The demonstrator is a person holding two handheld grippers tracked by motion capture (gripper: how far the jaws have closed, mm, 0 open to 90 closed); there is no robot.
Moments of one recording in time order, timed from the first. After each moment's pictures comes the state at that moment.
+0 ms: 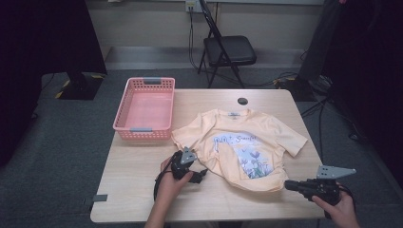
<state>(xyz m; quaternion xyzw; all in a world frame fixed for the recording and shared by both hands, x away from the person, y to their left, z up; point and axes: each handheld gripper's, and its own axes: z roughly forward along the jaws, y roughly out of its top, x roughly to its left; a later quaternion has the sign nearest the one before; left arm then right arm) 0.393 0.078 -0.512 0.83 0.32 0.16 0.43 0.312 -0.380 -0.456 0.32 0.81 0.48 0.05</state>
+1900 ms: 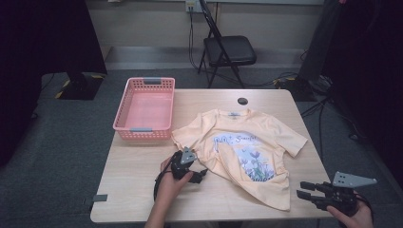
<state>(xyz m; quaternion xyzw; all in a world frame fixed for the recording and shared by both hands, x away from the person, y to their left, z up) 0.393 0.078 -0.512 0.83 0.32 0.16 0.43 0.289 -0.406 -0.449 0.35 0.80 0.48 0.09</state>
